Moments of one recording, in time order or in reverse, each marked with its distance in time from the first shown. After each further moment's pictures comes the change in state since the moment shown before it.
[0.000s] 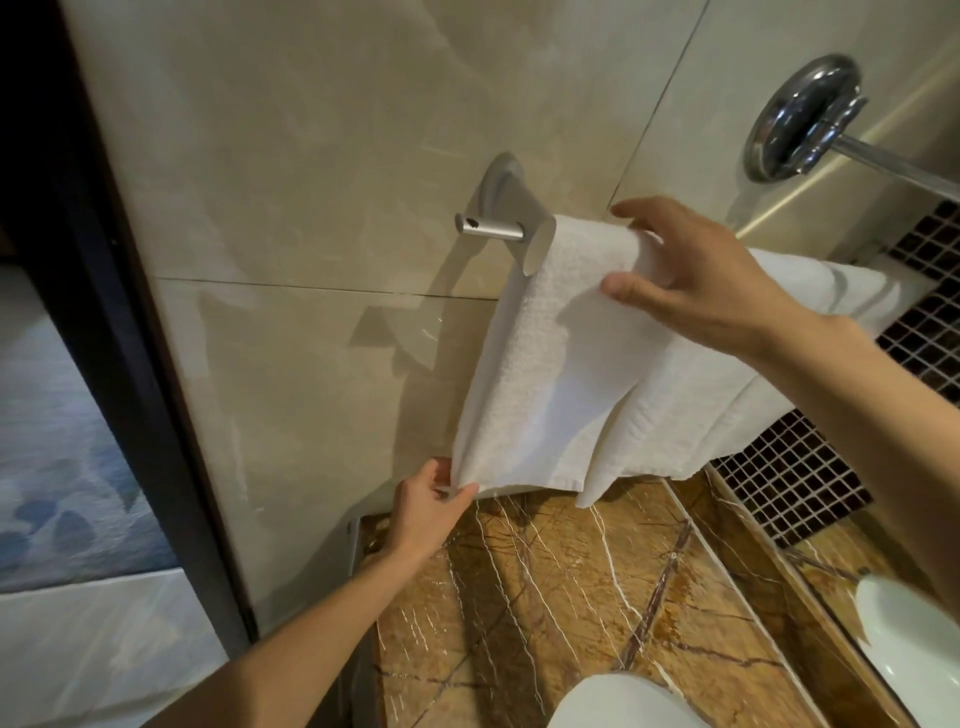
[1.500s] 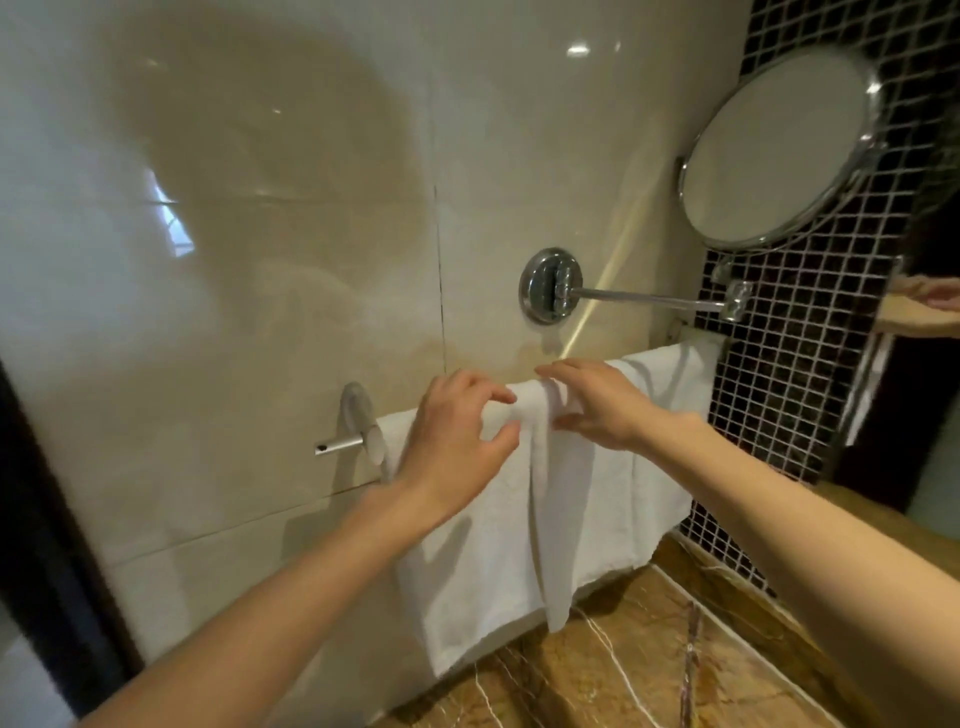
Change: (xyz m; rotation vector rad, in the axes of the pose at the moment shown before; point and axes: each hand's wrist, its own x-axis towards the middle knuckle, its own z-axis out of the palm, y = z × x) left_hand -0.024 0.319 -0.002 0.517 -0.008 0.974; right_hand -0.042 0.075 -0.022 -0.068 0.043 0.245
